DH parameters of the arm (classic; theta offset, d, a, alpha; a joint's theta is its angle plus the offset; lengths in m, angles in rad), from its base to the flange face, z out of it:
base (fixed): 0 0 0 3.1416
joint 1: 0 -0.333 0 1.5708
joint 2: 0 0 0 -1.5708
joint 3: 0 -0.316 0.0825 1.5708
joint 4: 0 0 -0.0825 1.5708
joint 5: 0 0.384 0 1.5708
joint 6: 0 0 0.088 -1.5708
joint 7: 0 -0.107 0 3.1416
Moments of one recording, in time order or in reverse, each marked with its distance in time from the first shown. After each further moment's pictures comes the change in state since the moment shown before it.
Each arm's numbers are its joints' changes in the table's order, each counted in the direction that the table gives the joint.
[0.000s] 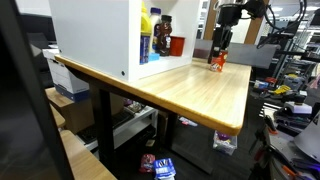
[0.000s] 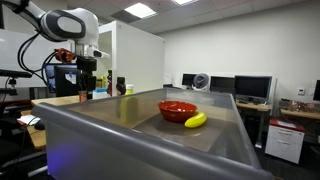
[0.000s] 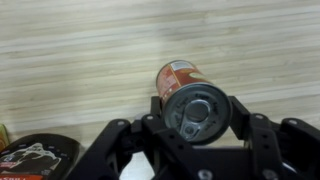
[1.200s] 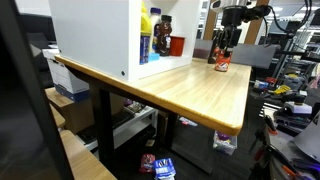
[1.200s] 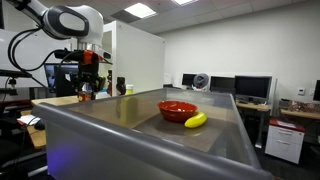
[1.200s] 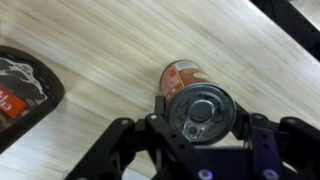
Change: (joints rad) arm -0.042 -0.007 0.123 -0.010 -0.036 -0.067 0.742
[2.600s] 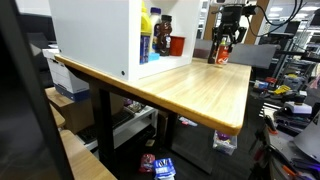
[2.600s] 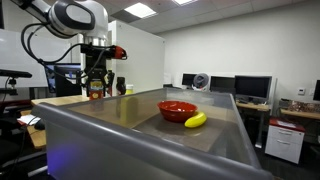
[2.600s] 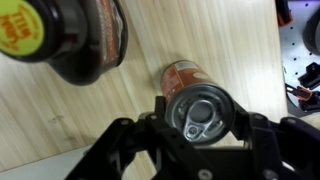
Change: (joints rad) arm -0.012 0.028 0.064 -0.068 -0.157 -0.020 0.657
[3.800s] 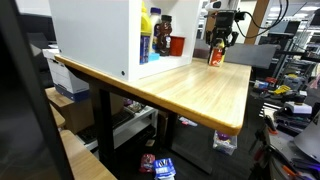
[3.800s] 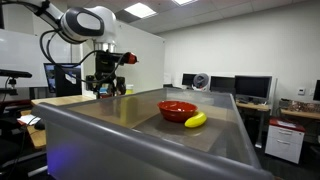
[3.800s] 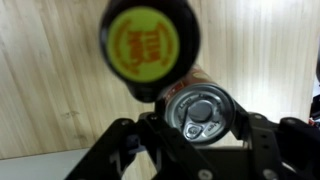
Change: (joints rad) arm 0.023 0.103 0.023 -0.046 0.014 0.076 0.225
